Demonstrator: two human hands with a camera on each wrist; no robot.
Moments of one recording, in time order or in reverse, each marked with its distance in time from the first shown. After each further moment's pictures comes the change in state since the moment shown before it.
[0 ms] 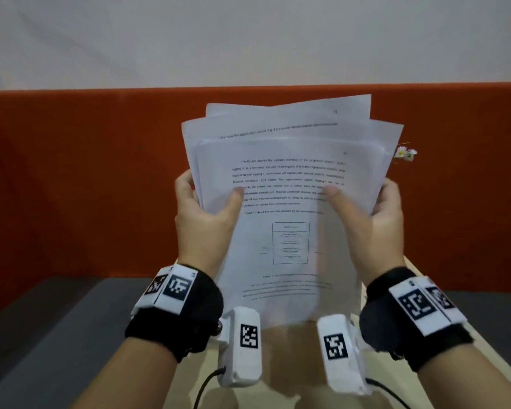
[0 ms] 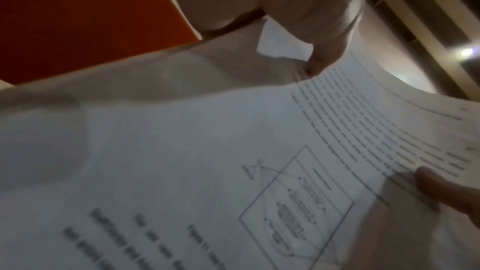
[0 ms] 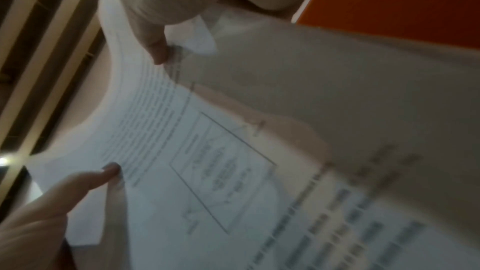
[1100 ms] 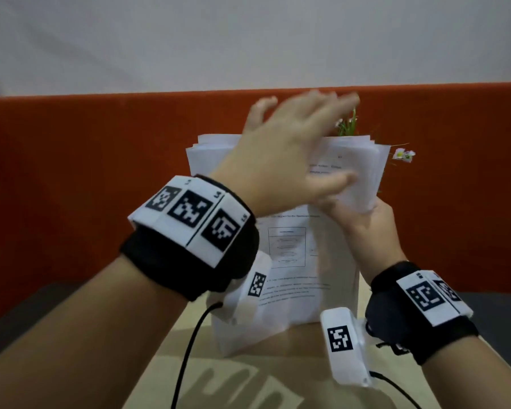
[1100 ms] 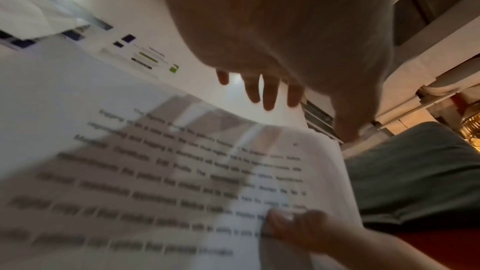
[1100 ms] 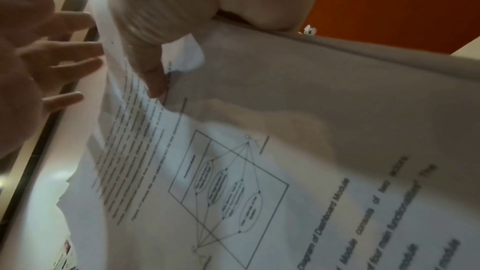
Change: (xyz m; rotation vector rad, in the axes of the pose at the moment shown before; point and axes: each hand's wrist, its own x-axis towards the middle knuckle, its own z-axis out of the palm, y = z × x) left_hand 0.015 0.114 0.042 0.911 -0.688 0.759; right_hand 0.006 -0.001 -0.003 0.038 -0.201 0.078
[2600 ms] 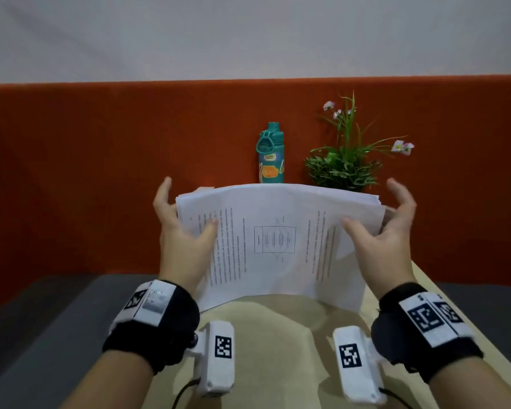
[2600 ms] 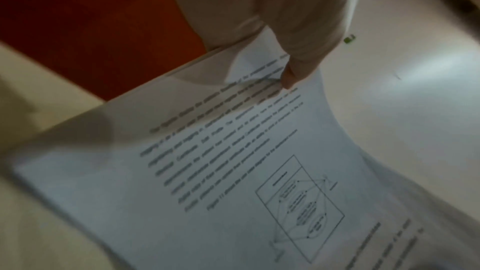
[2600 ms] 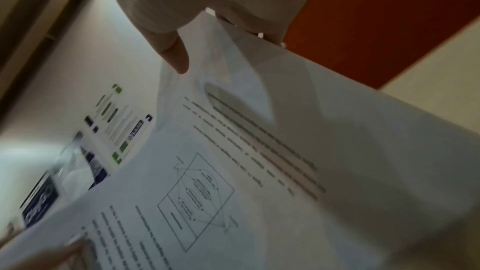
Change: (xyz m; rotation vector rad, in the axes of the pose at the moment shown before) left_hand -0.110 -0.064 0.099 -0.805 0.541 -0.800; right_hand -0.018 0.033 -0.025 -0.180 0.189 -0.043
